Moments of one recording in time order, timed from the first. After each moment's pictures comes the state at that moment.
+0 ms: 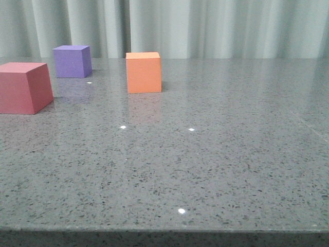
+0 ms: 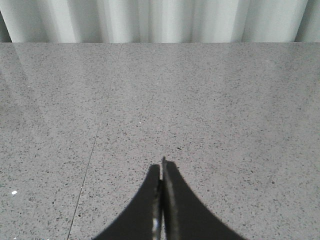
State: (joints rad) left arm -0.06 0.13 -0.24 -0.08 0.18 -0.06; right arm 0.08 0.58 -0.51 -0.30 0.30 0.33
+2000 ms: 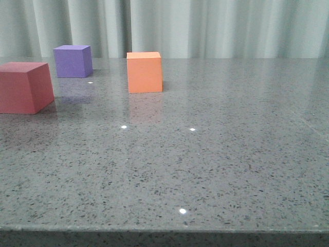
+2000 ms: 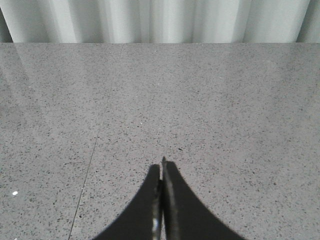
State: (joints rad) left arm -0.35 1.29 -1.18 -0.27 0.61 -0.06; right arm 0.08 0.58 -0.51 -0.30 0.30 0.33
